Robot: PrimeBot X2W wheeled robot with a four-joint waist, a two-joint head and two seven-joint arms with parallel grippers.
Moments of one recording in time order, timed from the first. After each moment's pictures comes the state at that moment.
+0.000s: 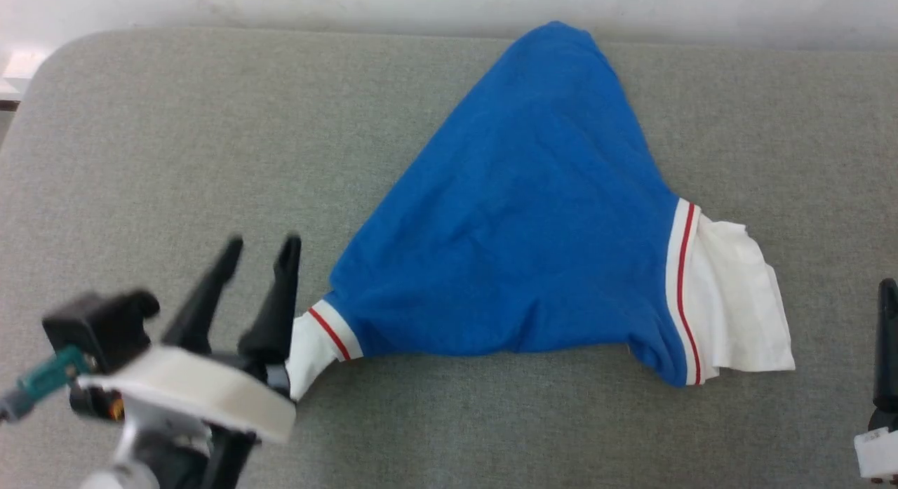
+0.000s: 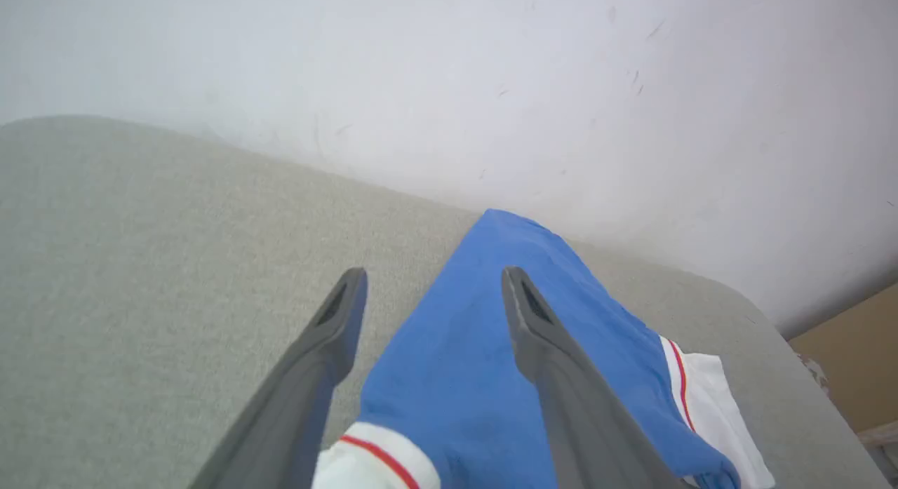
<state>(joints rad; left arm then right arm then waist) 0.05 0.22 -0.09 -0.50 -0.57 0.13 0.29 0.17 -0.05 -0.33 -0.37 0.24 0.13 0.08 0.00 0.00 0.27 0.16</state>
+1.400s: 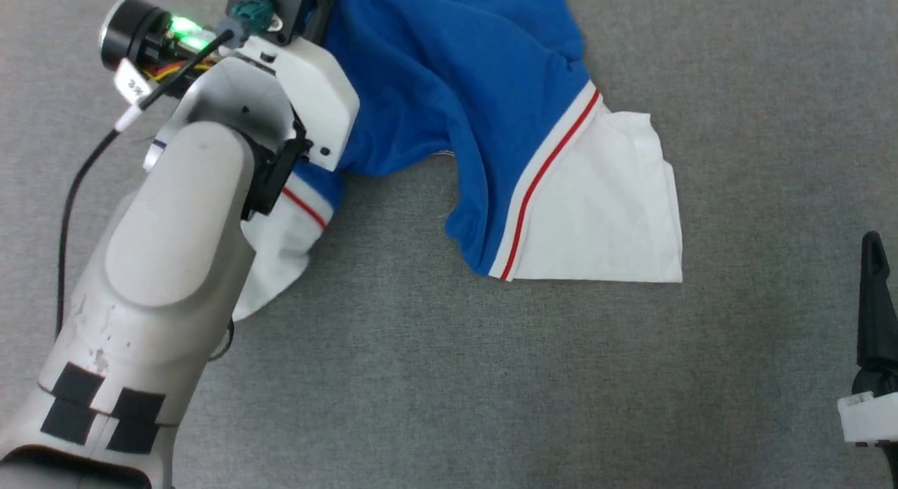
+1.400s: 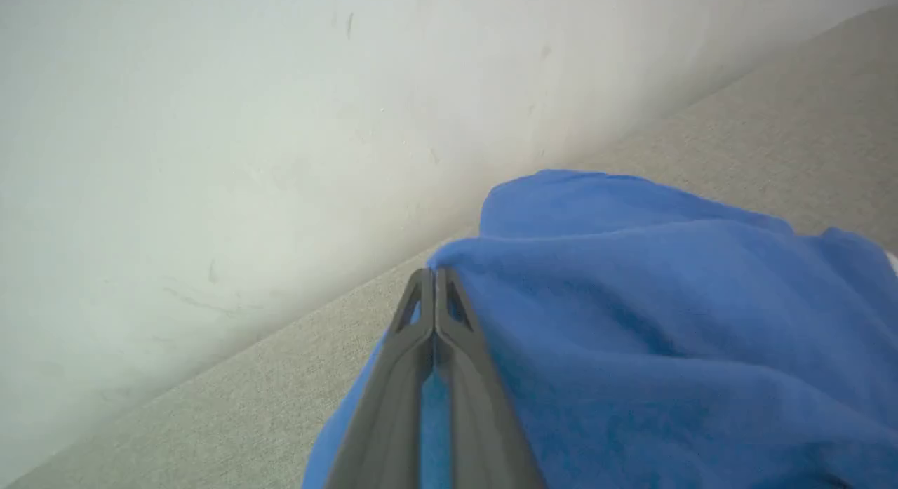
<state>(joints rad) -0.91 0.32 -0.45 0.30 -0.21 -0.02 0.26 0.09 -0.05 -0.28 -0.41 0.22 0.13 0.10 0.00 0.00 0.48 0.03</state>
